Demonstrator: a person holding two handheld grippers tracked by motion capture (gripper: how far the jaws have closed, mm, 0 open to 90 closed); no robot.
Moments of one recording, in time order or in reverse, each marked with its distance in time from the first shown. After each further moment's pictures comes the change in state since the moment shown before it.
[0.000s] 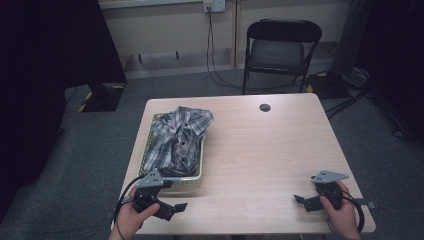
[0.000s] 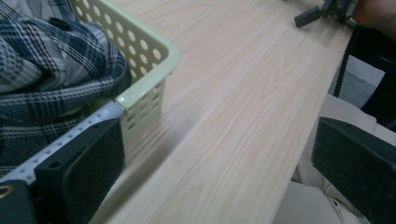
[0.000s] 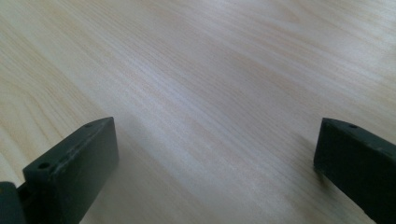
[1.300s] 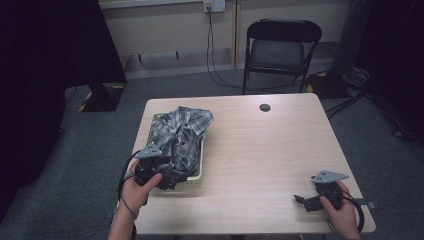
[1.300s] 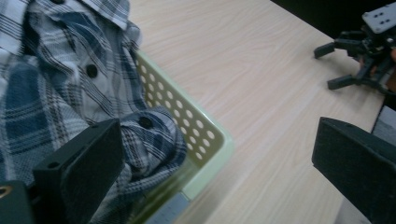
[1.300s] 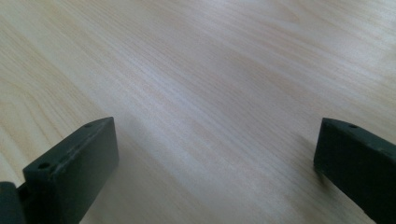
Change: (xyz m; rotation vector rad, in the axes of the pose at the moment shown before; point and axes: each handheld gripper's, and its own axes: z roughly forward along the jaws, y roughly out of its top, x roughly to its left) left arm 0.030 0.057 -0.002 -0.080 0.117 -0.089; right arm 0.000 0.000 0.000 0.000 0.000 0.000
